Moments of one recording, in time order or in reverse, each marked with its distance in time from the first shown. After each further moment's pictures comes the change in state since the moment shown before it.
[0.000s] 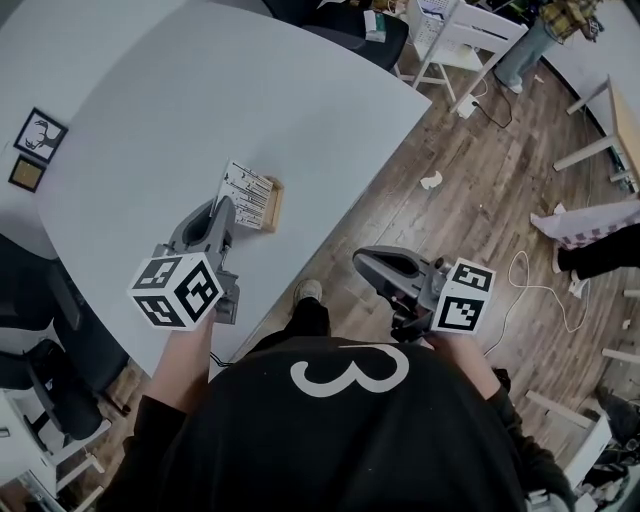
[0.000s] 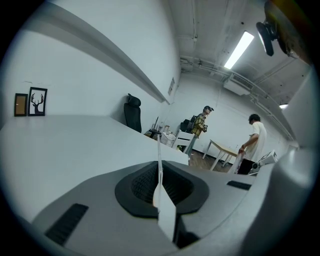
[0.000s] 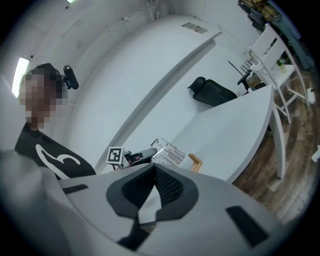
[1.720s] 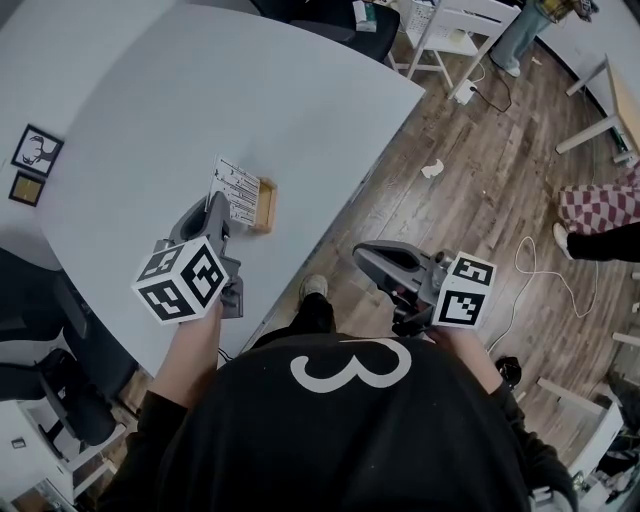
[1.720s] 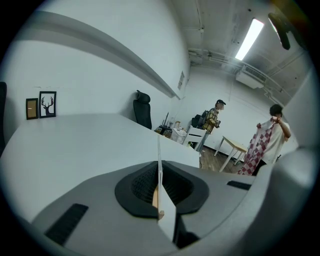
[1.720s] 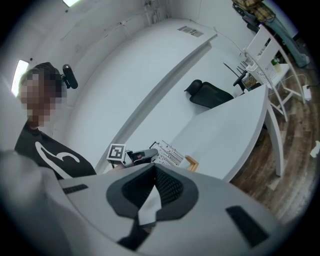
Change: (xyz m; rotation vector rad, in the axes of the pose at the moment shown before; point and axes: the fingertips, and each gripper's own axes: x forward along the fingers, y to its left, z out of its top) left arm 0.015 0.011 0.000 -0.020 0.056 0.143; right arm -0.006 -0.009 0.001 0.023 -0.039 -0.016
